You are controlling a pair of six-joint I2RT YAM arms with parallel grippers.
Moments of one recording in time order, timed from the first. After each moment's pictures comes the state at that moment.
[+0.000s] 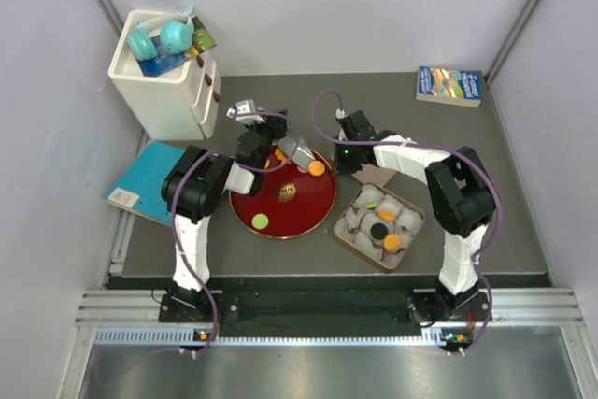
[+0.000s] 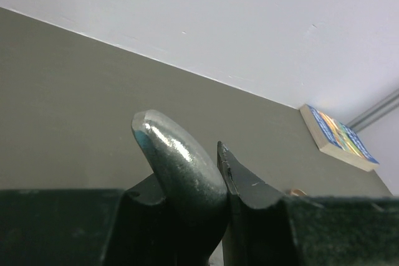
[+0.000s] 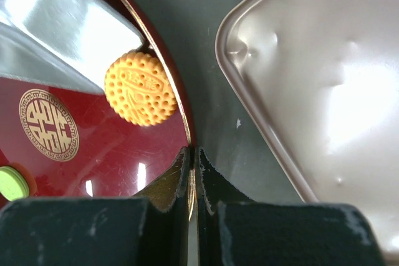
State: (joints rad) left arm -0.37 2.10 0.94 1.32 -0.15 -0.57; right arm 0.55 1.93 1.30 -0.33 -0.13 0.45
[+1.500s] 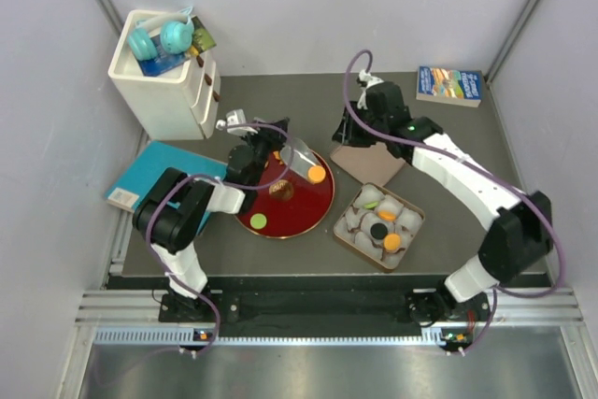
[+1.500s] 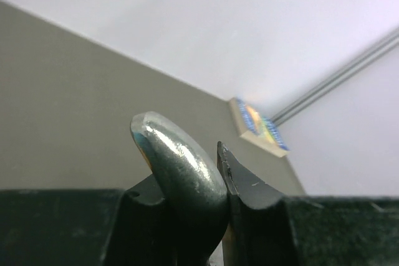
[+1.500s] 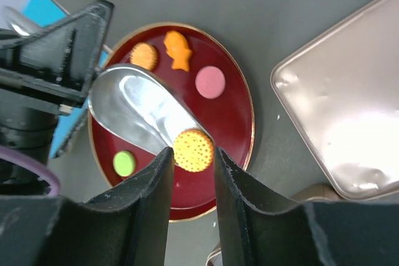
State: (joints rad) left arm -0.45 1.80 0.68 1.29 -0.16 -0.75; right arm 0.55 1.56 1.36 -0.44 -0.11 0.50
